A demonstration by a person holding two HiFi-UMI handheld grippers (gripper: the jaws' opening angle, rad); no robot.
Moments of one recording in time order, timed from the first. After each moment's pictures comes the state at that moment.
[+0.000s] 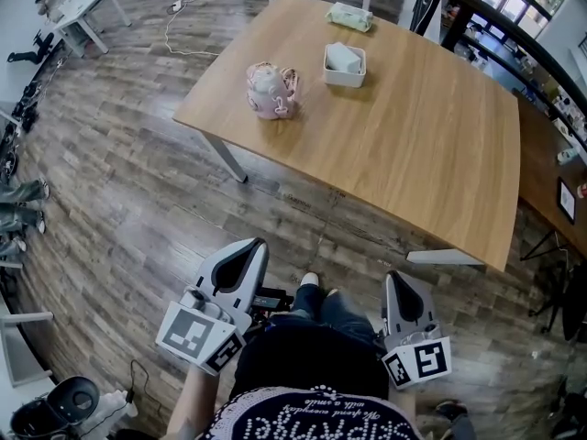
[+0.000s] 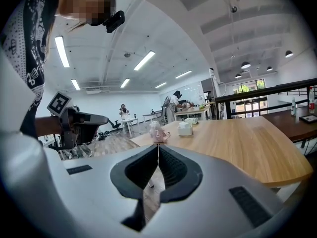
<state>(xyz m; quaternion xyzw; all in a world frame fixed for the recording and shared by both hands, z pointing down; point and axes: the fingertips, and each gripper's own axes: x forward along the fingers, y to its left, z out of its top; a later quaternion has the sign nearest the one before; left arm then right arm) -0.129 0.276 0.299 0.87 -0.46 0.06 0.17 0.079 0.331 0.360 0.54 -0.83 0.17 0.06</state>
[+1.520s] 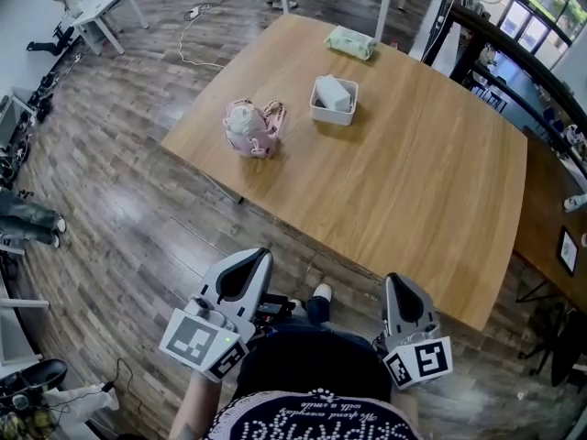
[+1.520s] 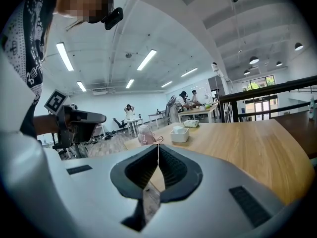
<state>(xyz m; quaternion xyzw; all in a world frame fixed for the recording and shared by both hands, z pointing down) -0.041 0.183 0.299 0.85 -0.49 0.05 0.16 0.164 0.207 0.371 0.49 -0.85 0.17 0.06</state>
